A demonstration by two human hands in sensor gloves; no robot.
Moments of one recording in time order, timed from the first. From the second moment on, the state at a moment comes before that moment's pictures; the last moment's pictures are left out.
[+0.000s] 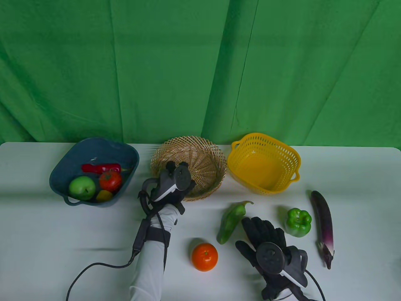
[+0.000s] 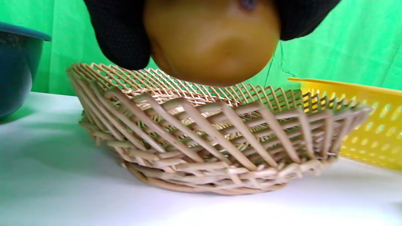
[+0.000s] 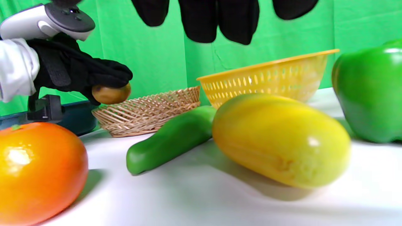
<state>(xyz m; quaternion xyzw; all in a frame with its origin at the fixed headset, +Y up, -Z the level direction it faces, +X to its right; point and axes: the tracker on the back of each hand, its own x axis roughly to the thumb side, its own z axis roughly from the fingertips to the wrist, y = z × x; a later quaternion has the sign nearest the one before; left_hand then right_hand) -0.107 -0.708 -0.455 -0.02 -0.04 0.06 1.00 0.177 -0.698 -0.260 0.12 -0.04 0.98 0.12</state>
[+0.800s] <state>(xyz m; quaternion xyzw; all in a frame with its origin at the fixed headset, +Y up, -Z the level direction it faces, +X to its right) -0.136 -0.677 -0.400 0.01 -0.10 0.05 0.99 0.179 -0.698 -0.260 0.12 -0.04 0.98 0.13</state>
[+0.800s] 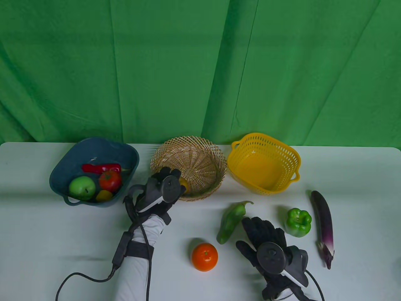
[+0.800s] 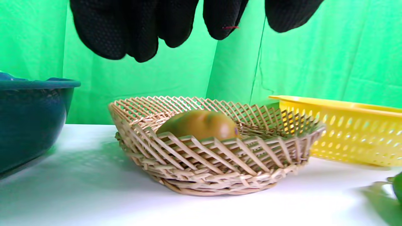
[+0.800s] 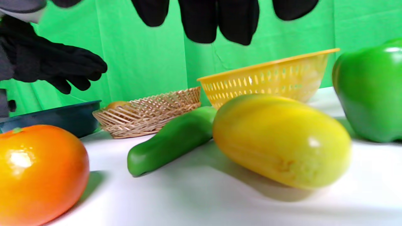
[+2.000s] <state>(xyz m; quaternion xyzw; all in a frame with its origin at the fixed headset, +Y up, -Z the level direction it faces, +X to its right) -0.235 -0.713 -0.265 0.08 -0.10 0.05 0.99 0.178 -0.703 -0.262 0.12 -0.03 0.98 0.13</state>
